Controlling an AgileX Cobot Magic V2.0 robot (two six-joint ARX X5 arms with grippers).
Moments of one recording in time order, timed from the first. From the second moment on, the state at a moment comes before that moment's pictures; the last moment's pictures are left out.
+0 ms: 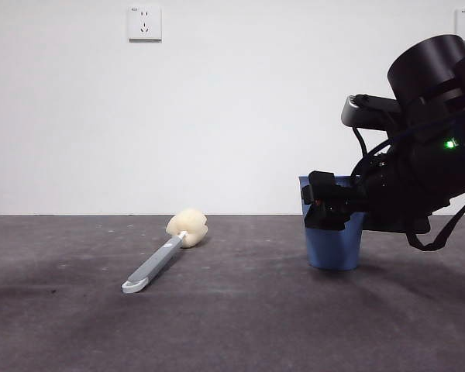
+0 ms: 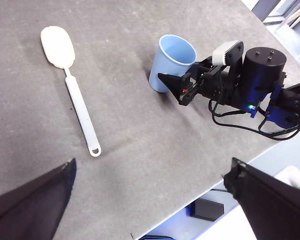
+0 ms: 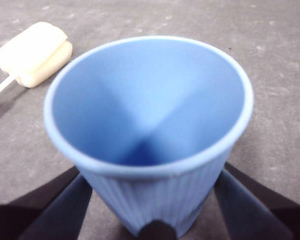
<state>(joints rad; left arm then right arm) -0.67 0.68 1.01 -0.90 0.06 -0.37 0.47 1.71 0.51 0.80 0.11 0.06</state>
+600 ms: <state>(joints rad) -0.67 0.68 1.01 -0.91 0.06 -0.37 0.47 1.61 0.50 0.65 0.10 0.07</state>
